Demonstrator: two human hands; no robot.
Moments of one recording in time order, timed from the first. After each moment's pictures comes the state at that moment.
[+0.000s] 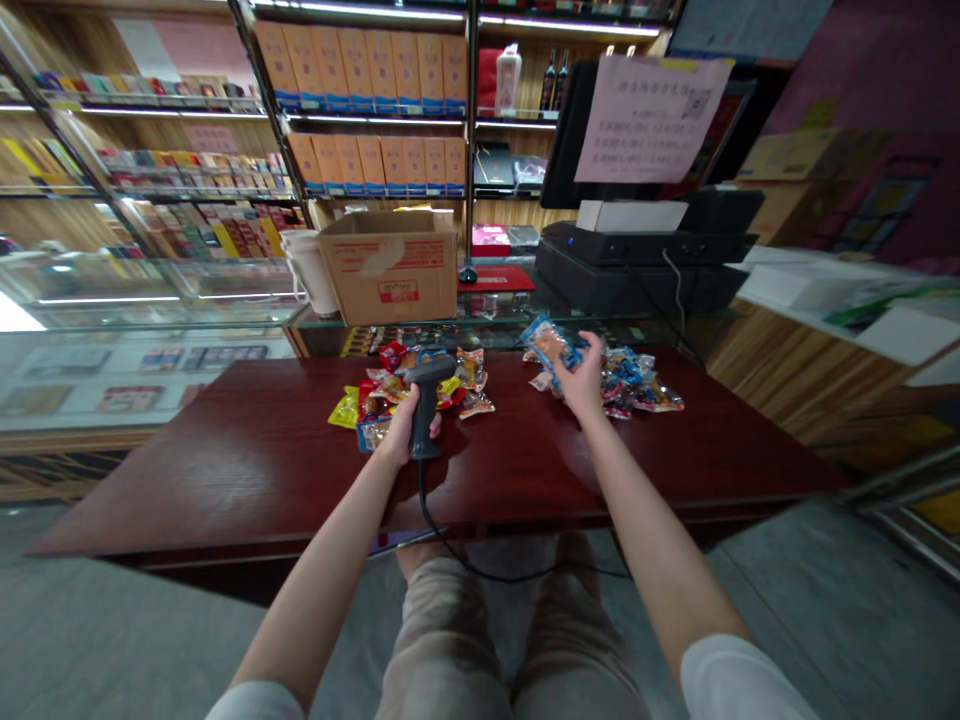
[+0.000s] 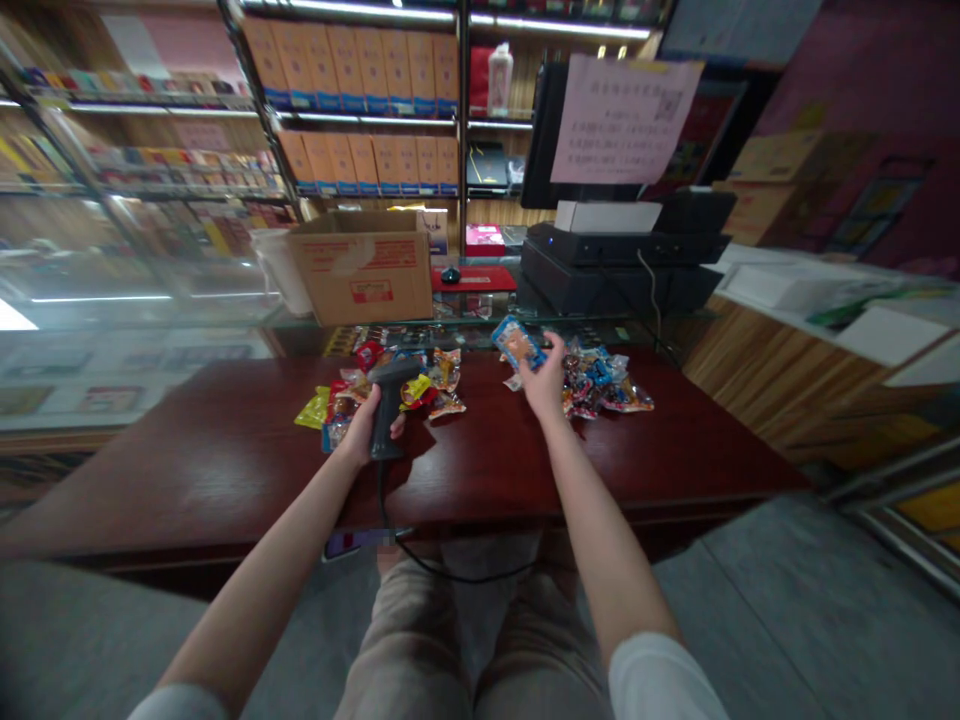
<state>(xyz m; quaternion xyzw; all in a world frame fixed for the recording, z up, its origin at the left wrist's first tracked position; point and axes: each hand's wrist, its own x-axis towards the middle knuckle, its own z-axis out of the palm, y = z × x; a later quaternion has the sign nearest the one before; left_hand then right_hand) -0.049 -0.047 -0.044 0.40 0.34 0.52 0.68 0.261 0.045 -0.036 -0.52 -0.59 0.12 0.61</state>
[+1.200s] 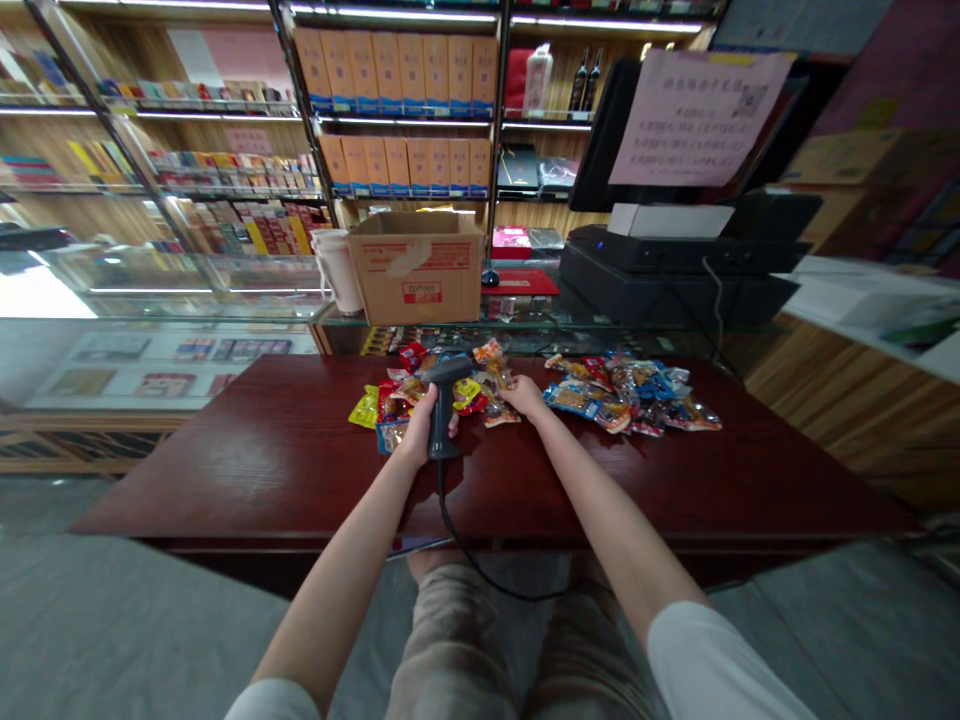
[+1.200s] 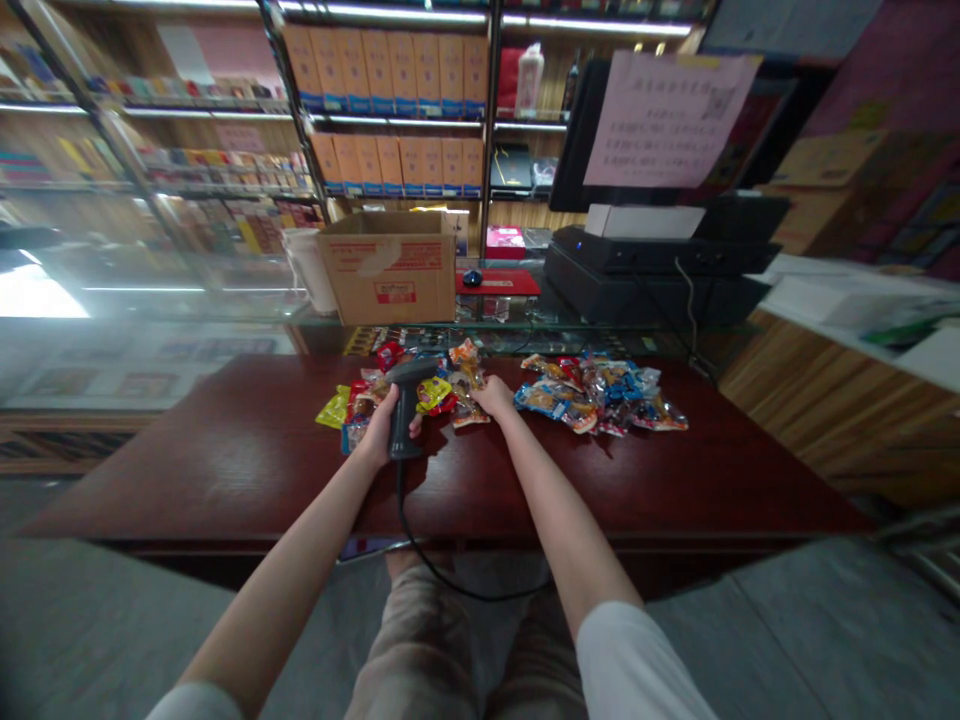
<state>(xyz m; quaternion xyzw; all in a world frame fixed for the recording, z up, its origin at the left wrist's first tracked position) -0.051 -0.041 -0.042 0.35 0.36 0.55 0.67 0.156 0.092 -0.080 -0.60 -0.58 0.37 0.41</state>
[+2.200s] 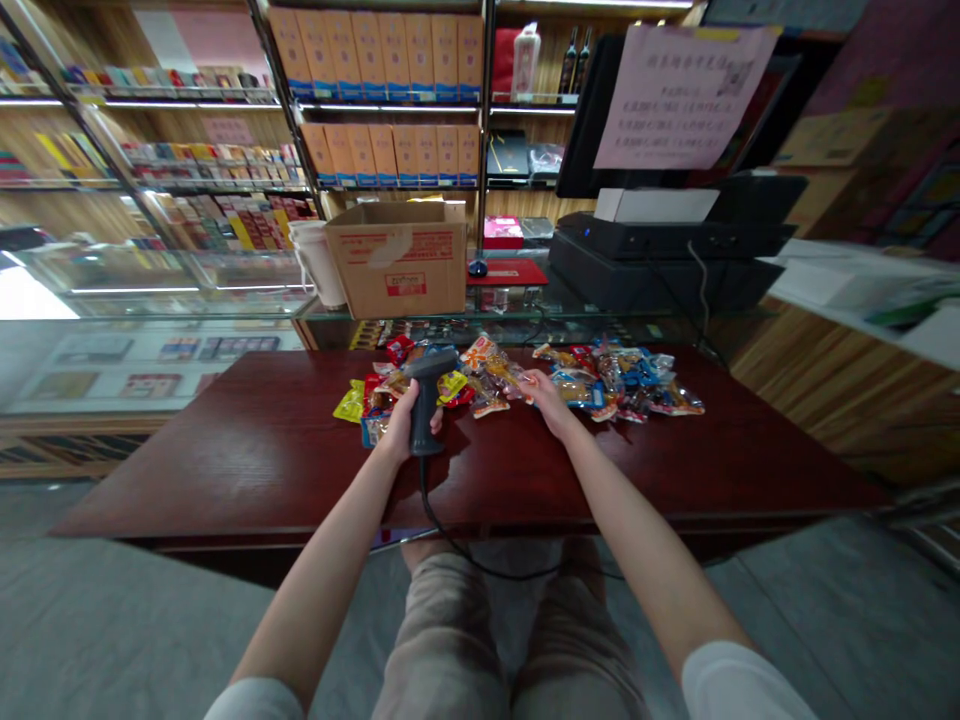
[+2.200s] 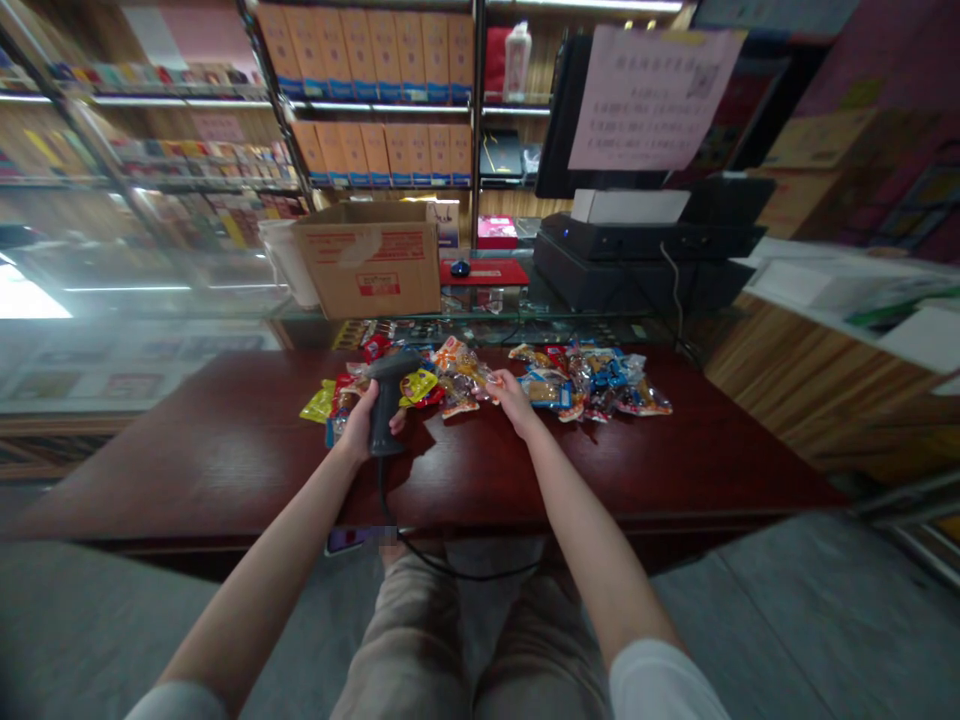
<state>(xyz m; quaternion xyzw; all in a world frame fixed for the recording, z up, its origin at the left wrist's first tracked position) -0.053 -0.051 -0.040 0.39 0.32 0.54 0.67 0.207 0.037 -0.079 -0.37 -0.54 0.54 0.53</state>
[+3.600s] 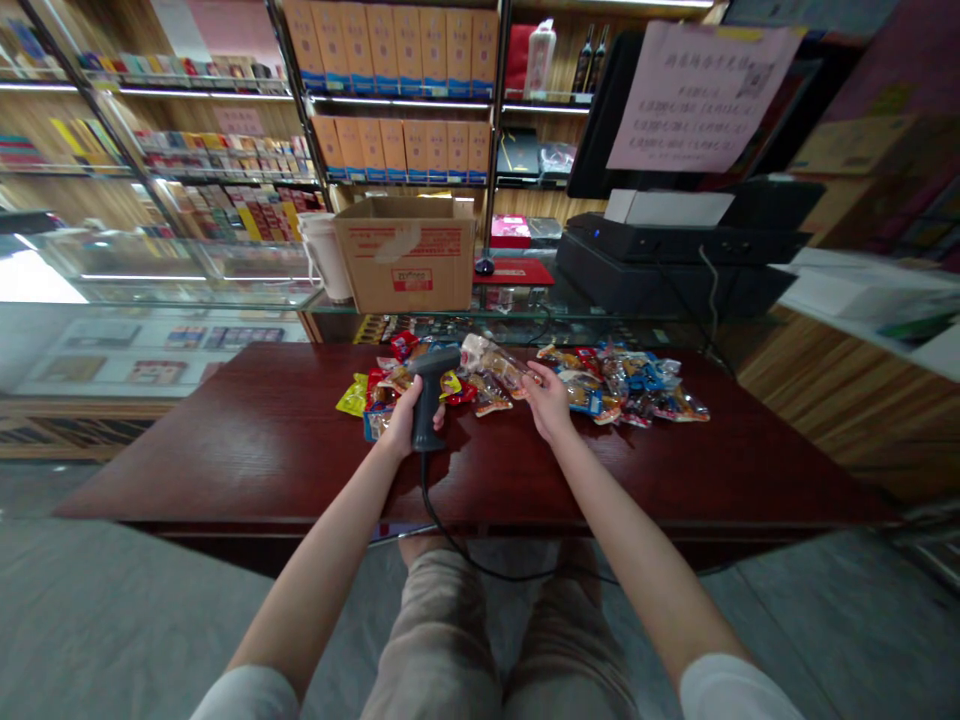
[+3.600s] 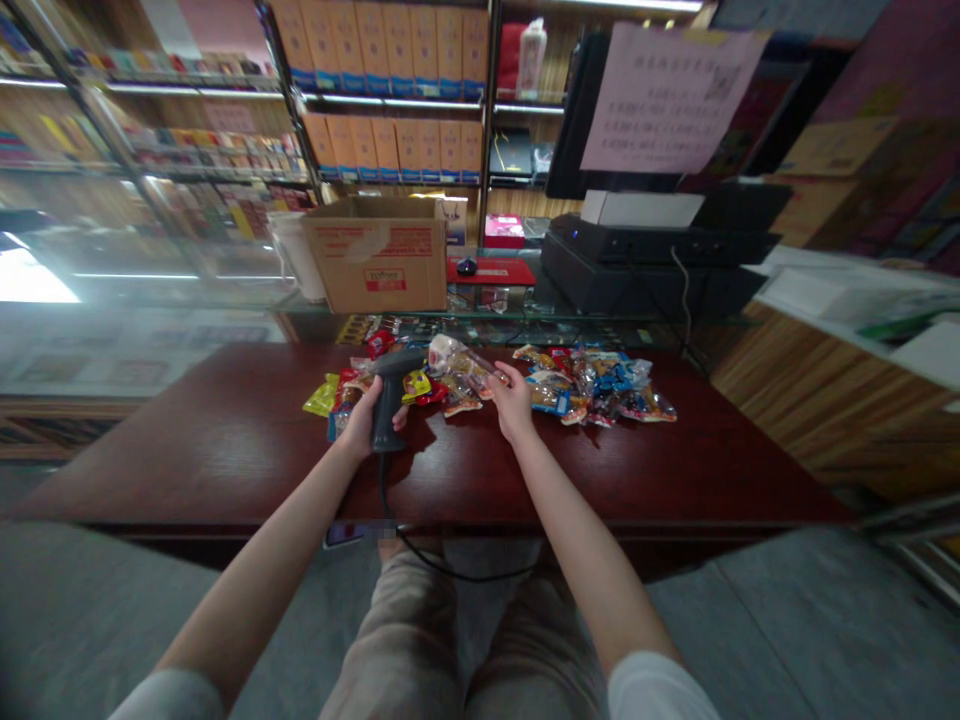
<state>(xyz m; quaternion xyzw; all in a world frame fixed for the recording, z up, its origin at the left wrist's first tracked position) -0.054 -0.050 -0.042 0.37 0.34 0.54 0.67 0.189 0.036 -0.082 -0.36 -0.42 0.48 0.68</state>
